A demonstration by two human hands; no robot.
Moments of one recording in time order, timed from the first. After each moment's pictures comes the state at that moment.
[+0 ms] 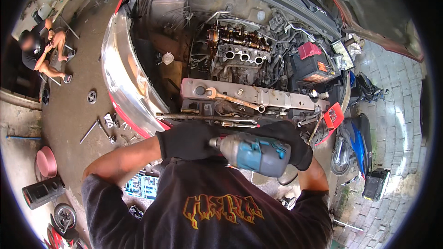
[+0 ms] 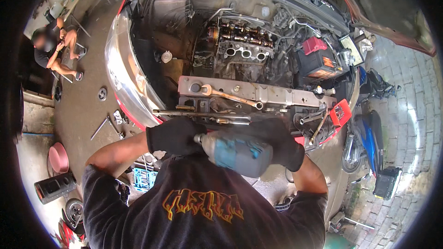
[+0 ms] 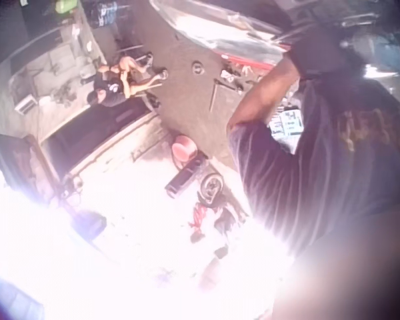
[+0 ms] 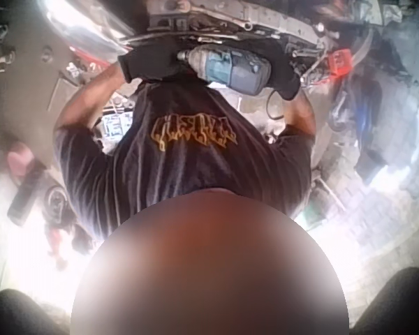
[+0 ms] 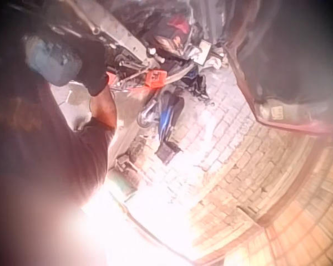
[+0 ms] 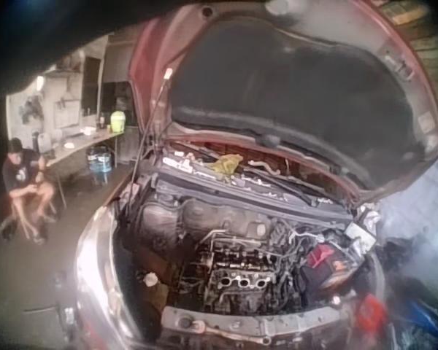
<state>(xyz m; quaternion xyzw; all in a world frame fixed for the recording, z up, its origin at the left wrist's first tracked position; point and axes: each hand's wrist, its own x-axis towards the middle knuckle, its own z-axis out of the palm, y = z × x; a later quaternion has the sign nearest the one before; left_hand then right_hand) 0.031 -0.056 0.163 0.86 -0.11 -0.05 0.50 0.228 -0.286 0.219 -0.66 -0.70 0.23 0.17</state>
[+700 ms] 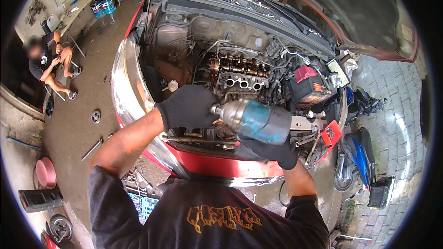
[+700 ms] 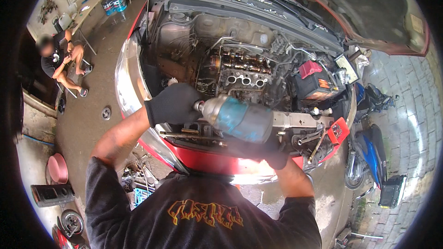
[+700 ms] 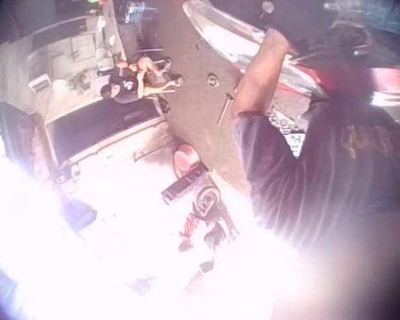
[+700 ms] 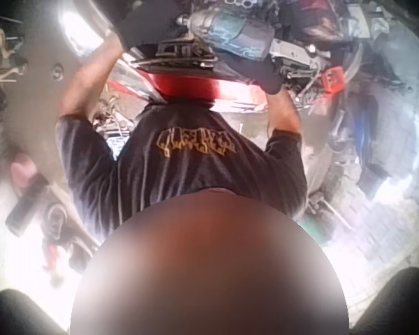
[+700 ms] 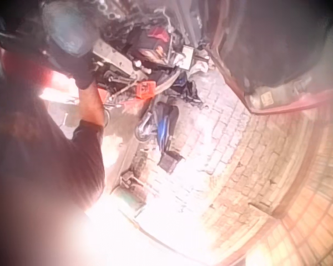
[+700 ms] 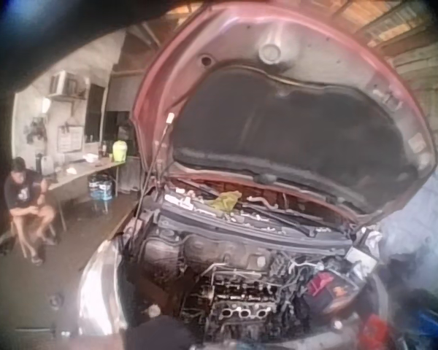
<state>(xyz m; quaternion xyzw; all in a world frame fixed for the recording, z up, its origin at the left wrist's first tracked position) 0.095 0.020 0.231 0.97 -0.04 0.04 0.23 0.226 -0.227 0.223 -0.65 -0.65 0.05 0.40</state>
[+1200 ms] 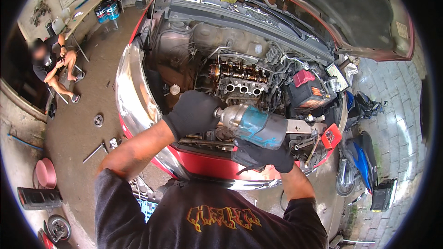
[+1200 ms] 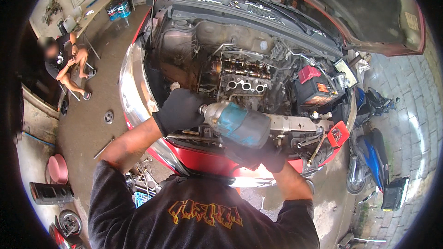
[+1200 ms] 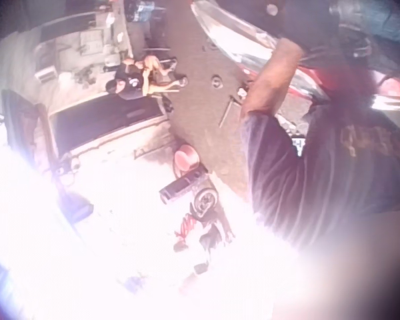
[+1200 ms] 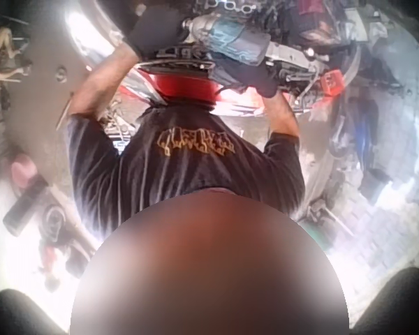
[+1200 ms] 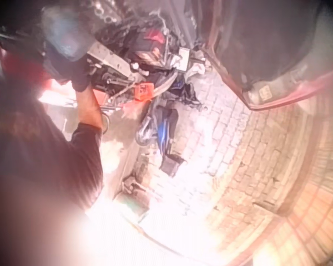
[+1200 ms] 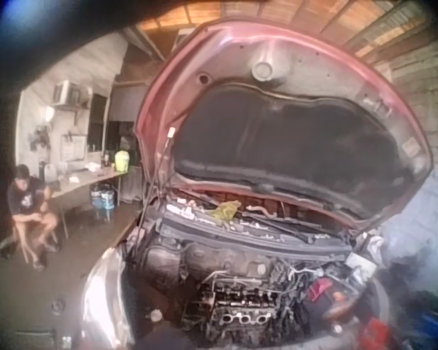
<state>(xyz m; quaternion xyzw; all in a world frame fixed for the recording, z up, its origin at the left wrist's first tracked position) 0.090 -0.007 0.219 0.97 0.01 0.17 0.16 0.217 -0.249 0.210 -0.70 -0.59 0.14 0.38</state>
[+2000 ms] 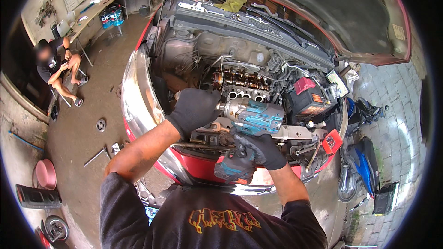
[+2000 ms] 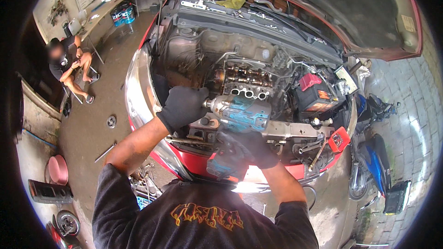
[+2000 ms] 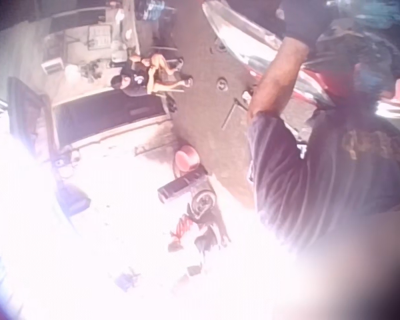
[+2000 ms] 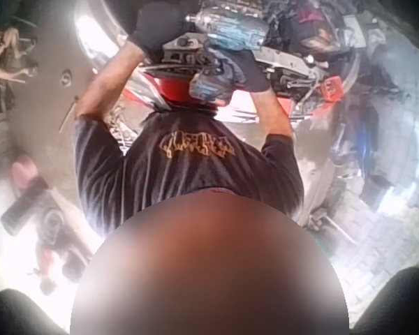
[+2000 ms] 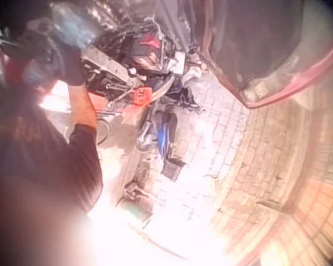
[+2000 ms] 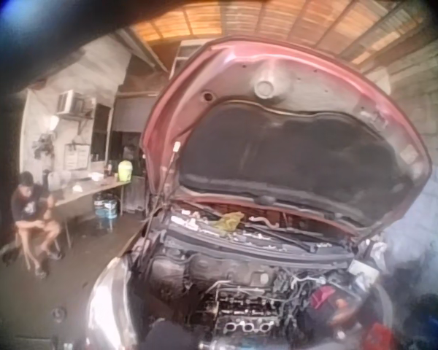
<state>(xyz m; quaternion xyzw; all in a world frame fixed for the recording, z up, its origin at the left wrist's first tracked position) 0.093 0.003 0.221 0.97 0.07 0.22 0.06 0.205 -0.230 0.185 -0.54 -0.21 0.52 0.63</state>
